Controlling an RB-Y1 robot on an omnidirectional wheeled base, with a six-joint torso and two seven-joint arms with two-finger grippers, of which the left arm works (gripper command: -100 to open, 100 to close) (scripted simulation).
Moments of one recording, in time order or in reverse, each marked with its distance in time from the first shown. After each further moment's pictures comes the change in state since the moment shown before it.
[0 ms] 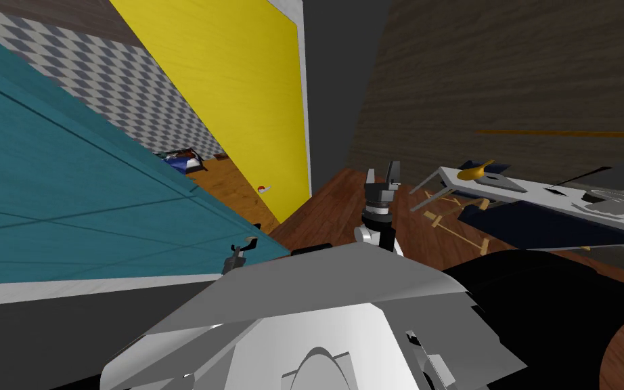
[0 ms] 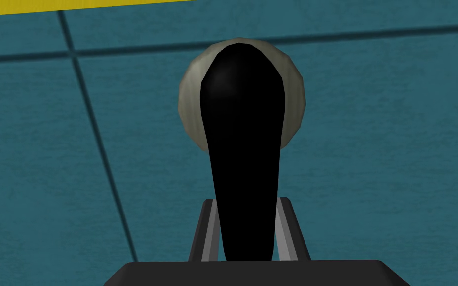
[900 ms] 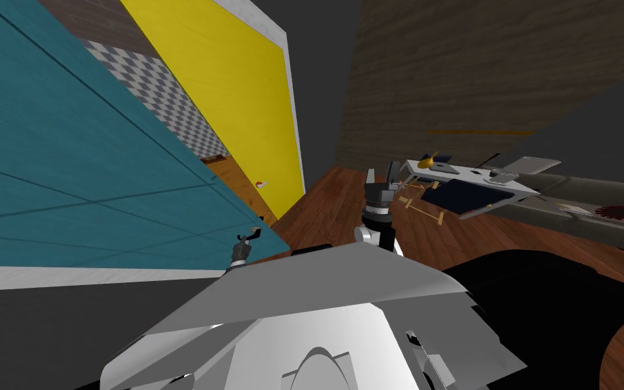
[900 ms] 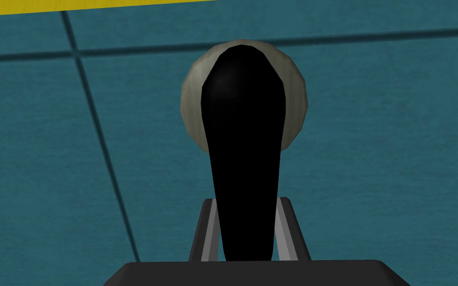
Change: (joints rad) arm -0.148 -0.028 -0.018 0.041 0.049 0.115 -0.060
